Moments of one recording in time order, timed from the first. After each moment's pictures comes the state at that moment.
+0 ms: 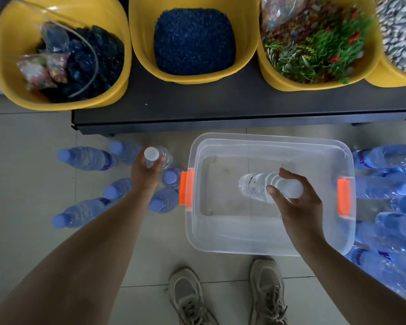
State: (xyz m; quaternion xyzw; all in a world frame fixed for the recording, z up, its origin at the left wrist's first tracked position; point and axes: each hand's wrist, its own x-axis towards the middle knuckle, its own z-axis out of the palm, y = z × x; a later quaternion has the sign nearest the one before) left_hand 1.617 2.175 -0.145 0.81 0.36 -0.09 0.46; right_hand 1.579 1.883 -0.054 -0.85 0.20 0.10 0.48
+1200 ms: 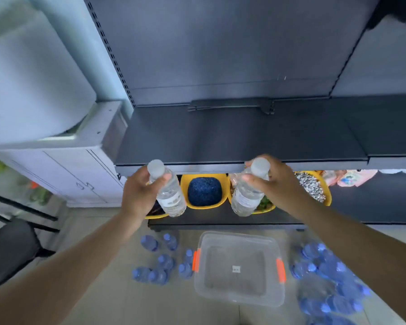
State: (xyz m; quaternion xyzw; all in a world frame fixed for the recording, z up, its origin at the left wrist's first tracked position) left_hand 1.595 2.127 0.483 0.81 0.20 0.11 0.54; right_hand 1.654 1.855 0.492 -0.86 -0.10 0.07 0.50
